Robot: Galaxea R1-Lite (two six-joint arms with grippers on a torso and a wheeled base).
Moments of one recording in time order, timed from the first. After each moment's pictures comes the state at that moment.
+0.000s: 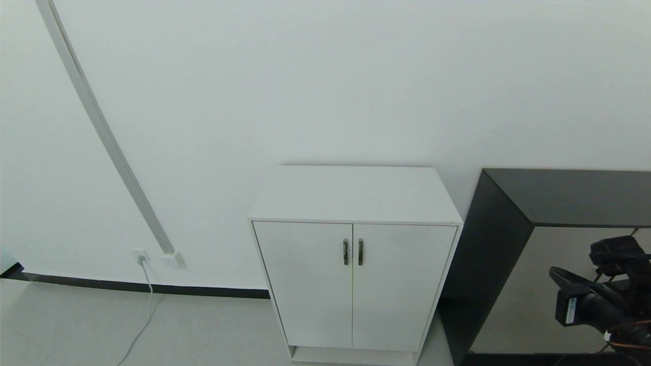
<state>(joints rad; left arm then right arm) 0.00 0.00 0.00 0.00 0.06 -0.09 0.22 1.58 -0.03 -1.33 -0.23 -0.09</state>
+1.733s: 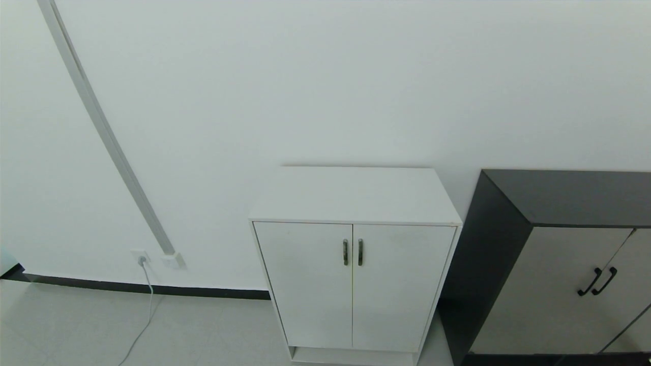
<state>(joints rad) 0.00 0.00 0.00 0.00 0.06 -0.09 0.10 0.37 0.00 0.00 0.08 -0.10</state>
